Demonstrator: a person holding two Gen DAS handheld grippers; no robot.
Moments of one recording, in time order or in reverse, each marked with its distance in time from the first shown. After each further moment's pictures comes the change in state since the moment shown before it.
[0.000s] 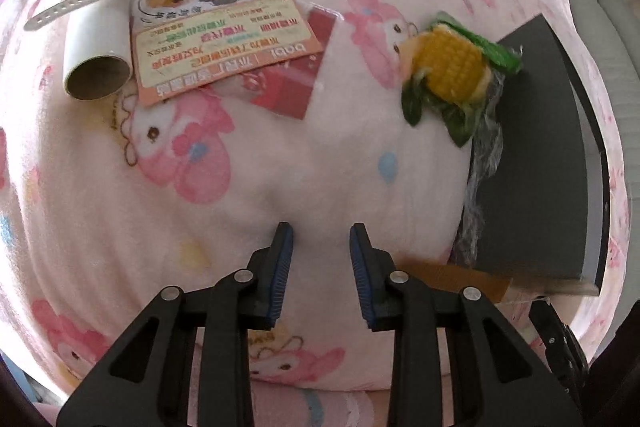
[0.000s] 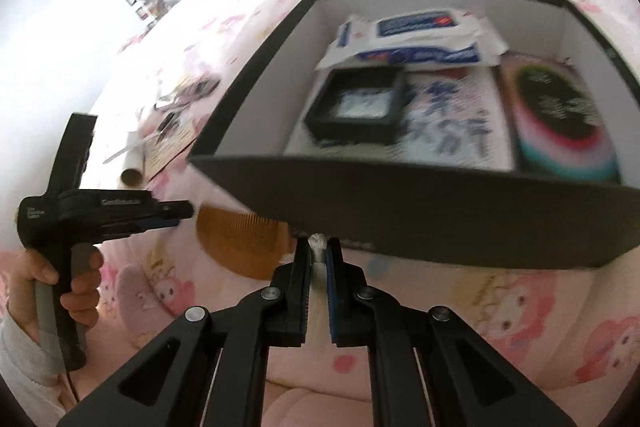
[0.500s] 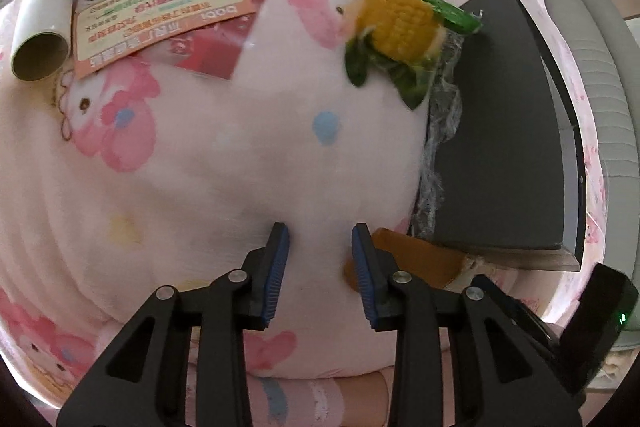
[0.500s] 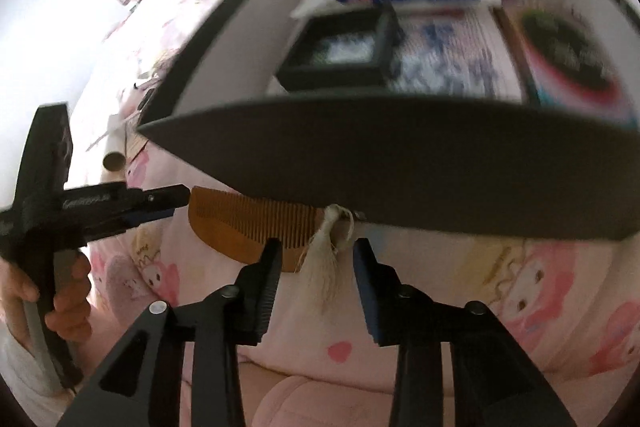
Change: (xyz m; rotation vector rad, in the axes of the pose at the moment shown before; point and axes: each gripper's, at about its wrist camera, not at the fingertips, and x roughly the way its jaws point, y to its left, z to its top) left arm 0.010 -0.016 -0.010 0.041 0.065 -0.125; right arm 0.029 -0.021 -0.009 0.103 0.165 0.047
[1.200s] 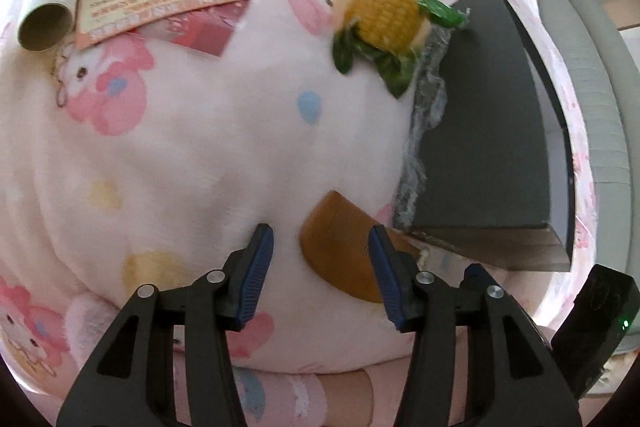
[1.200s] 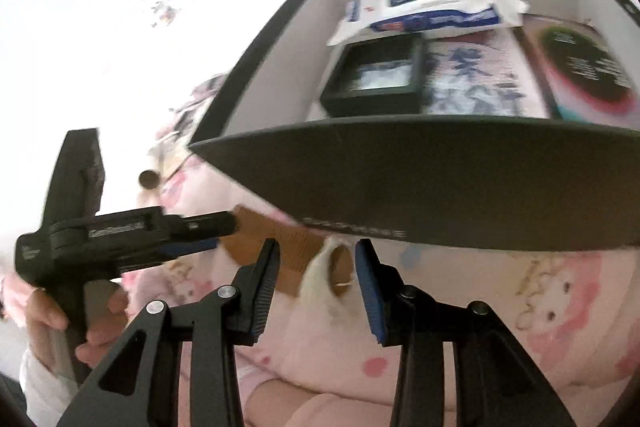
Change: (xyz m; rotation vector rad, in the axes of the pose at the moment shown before) left arm 0.008 -0.006 -0.018 -0.030 -0.040 -0.011; right arm -0.019 0.014 -0.014 -0.027 -0.106 0.061
